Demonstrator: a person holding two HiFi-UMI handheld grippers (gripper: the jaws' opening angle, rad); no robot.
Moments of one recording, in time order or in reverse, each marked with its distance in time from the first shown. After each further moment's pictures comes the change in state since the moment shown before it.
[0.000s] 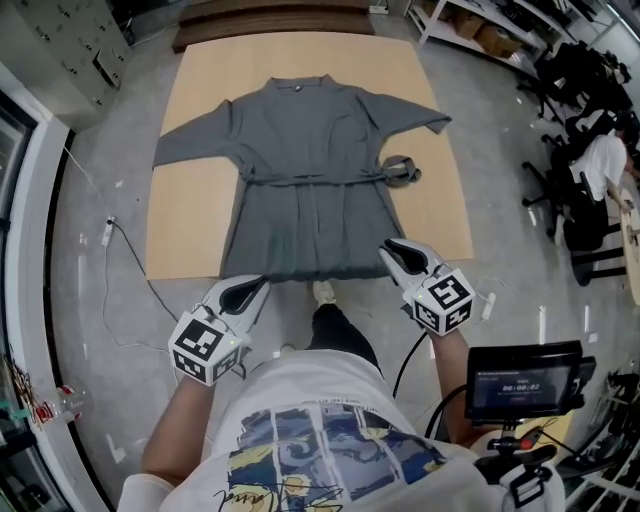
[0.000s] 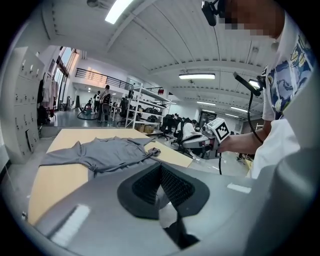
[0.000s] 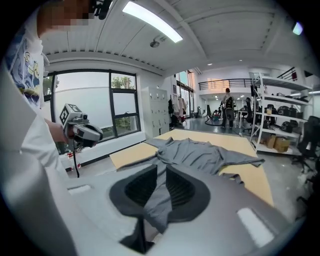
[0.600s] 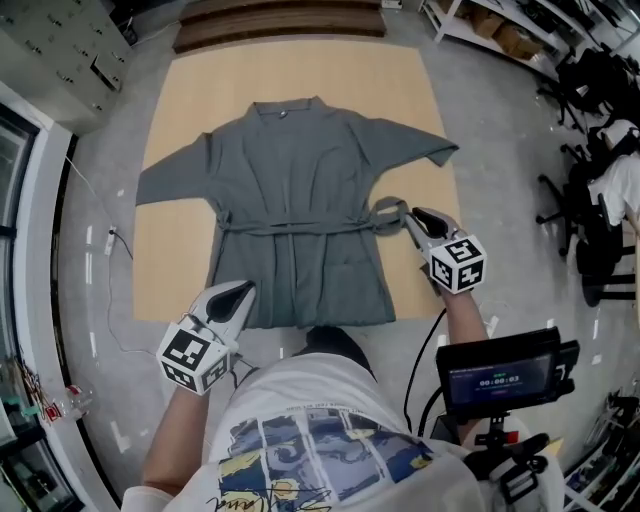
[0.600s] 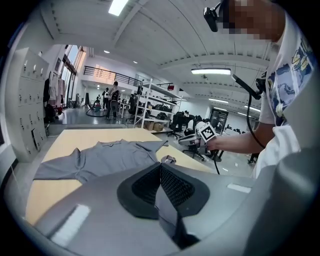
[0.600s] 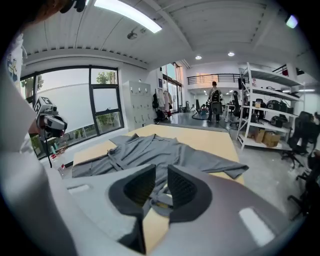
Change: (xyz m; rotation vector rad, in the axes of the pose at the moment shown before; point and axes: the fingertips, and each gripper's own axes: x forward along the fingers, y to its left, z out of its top) left arm 0.108 0.060 0.066 -0.046 0.043 0.103; right arm 0.072 -0.254 -0.001 0.065 0.072 -0.104
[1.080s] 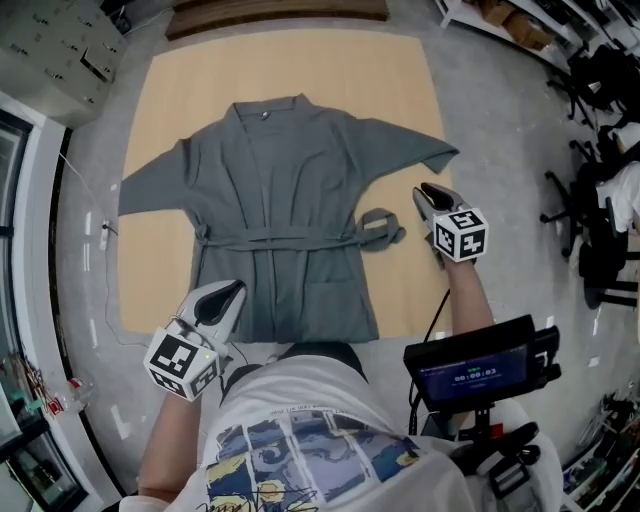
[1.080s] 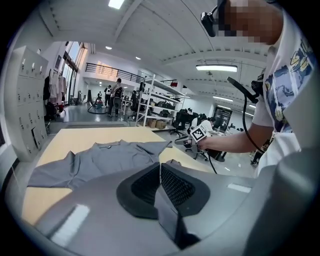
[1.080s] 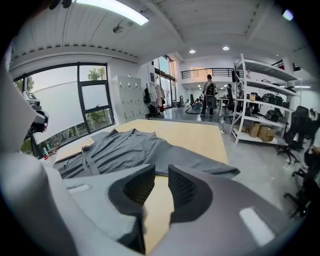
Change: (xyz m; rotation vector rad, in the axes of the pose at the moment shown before) left arm 0.062 0.013 0.032 -0.015 0.039 0.030; right arm 0.066 -0.129 -0.009 0.048 0.058 -0.049
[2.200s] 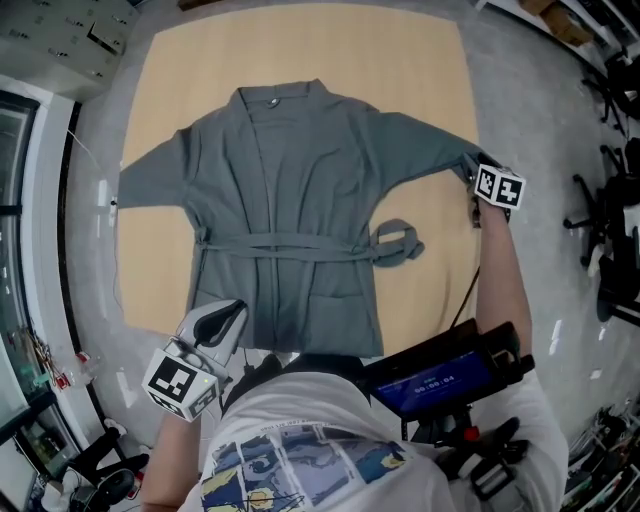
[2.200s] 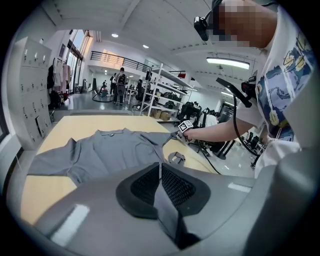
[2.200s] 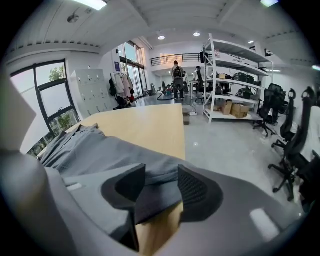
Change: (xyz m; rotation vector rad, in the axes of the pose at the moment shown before) left arm 0.022 0.010 -0.018 -0.081 0.115 0.033; right arm 0.103 -0.196 -0.042 0.242 0.135 -0.238
